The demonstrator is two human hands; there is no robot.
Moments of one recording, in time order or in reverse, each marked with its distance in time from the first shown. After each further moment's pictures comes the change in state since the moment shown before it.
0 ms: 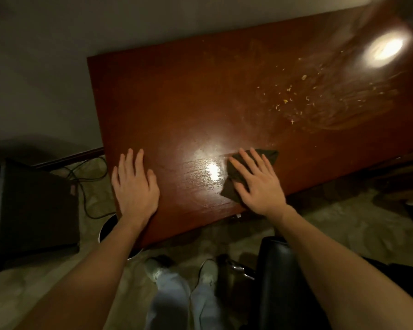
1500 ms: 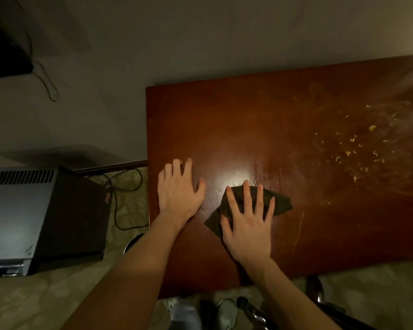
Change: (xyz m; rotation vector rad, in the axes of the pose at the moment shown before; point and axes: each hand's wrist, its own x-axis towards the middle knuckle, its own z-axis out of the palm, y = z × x) left_hand 0.098 0.015 -0.003 0.188 -0.074 0.060; right_hand 0.074 -0.128 0.022 -0.049 -0.055 0.157
